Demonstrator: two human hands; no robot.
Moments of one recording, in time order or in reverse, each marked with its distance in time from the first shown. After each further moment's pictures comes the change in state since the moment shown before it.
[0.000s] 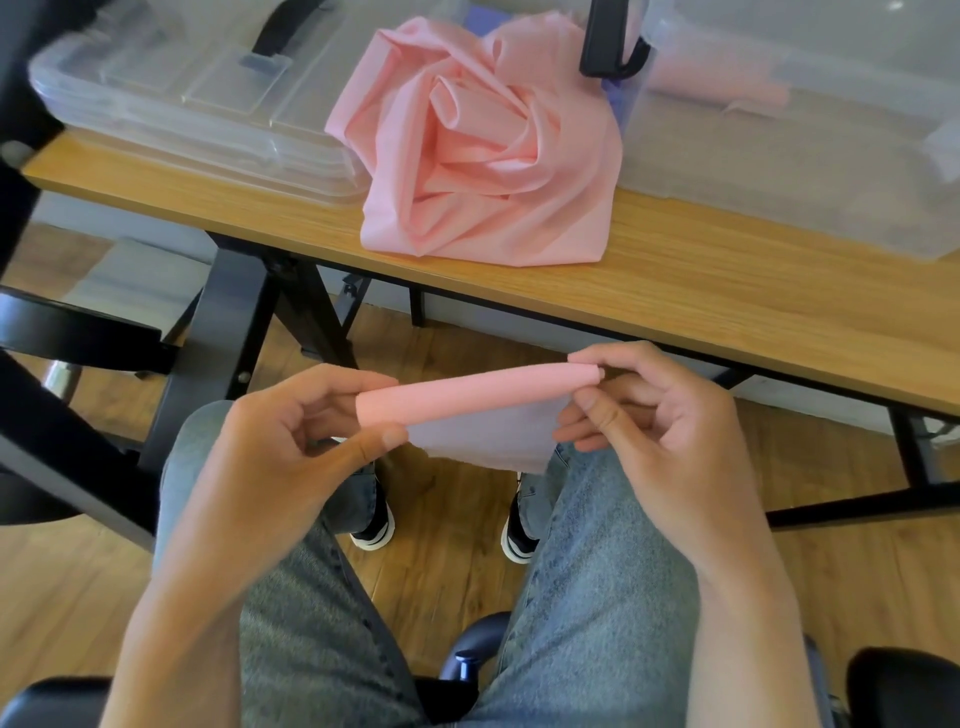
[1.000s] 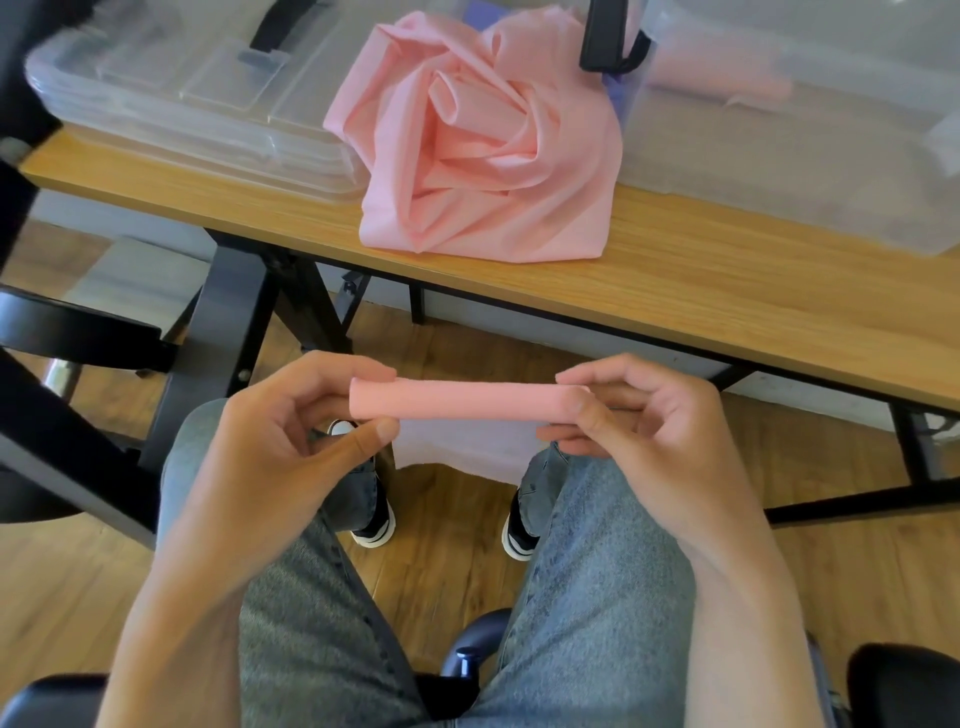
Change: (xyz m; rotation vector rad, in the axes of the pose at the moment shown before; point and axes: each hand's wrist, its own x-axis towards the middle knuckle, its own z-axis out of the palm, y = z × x) left_hand 0.002 -0.005 -0.002 -0.062 -0.020 0.097; right_hand 0.003 0.001 0.001 0.198 -0.058 0.137
